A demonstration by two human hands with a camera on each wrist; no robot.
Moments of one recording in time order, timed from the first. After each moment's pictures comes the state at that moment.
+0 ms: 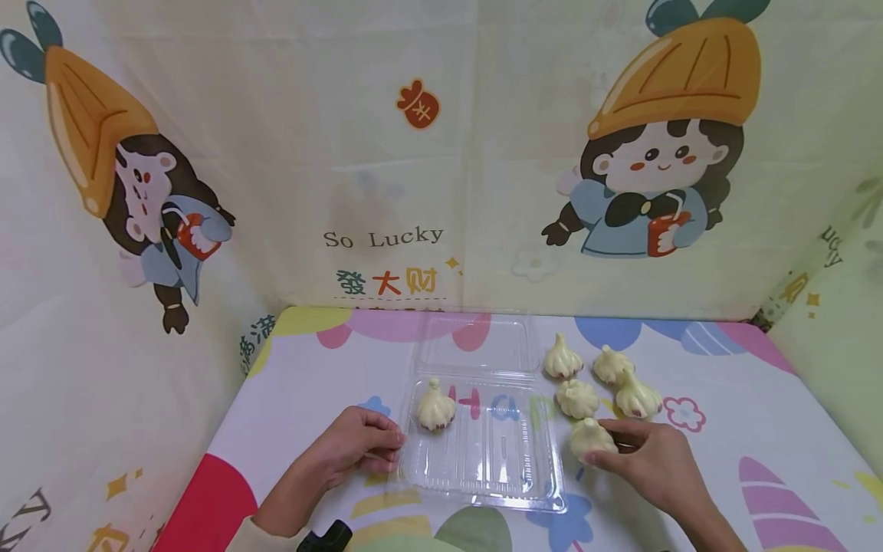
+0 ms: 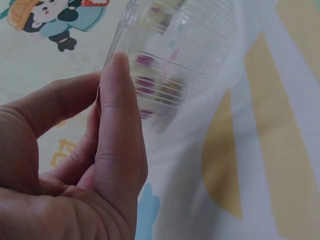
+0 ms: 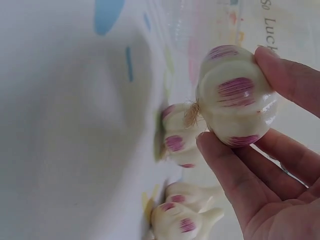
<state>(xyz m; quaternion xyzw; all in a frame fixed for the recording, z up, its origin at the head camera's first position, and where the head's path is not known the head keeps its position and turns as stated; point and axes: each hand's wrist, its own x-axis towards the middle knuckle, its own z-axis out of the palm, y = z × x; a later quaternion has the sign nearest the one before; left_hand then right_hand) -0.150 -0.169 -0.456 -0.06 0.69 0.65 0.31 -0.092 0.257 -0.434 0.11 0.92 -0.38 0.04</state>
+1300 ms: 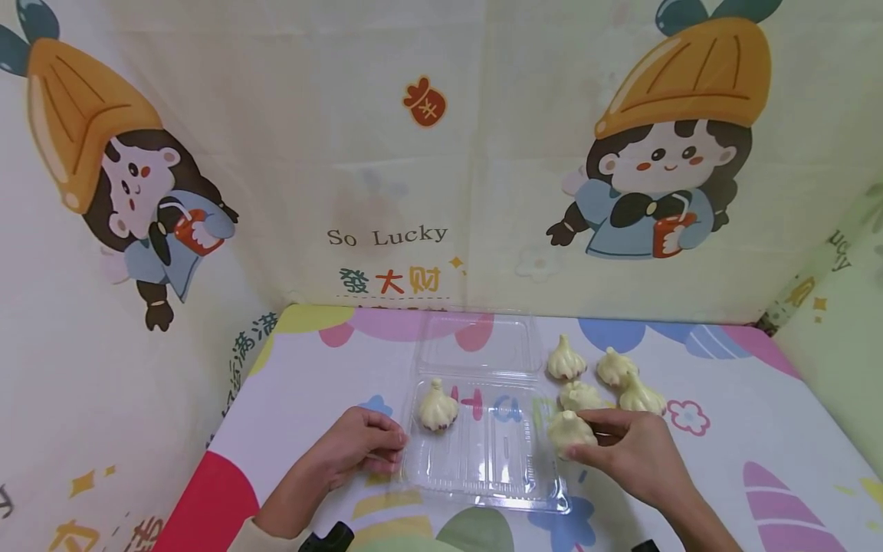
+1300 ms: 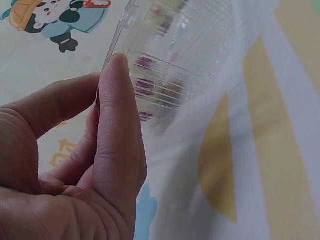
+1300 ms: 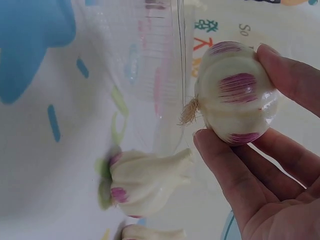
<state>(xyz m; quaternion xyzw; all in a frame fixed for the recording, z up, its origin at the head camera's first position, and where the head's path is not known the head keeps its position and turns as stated) -0.147 -0.168 -0.458 -0.05 0.68 0.66 0.31 -0.098 0.224 -0.410 0.07 0.90 -0.43 0.04</state>
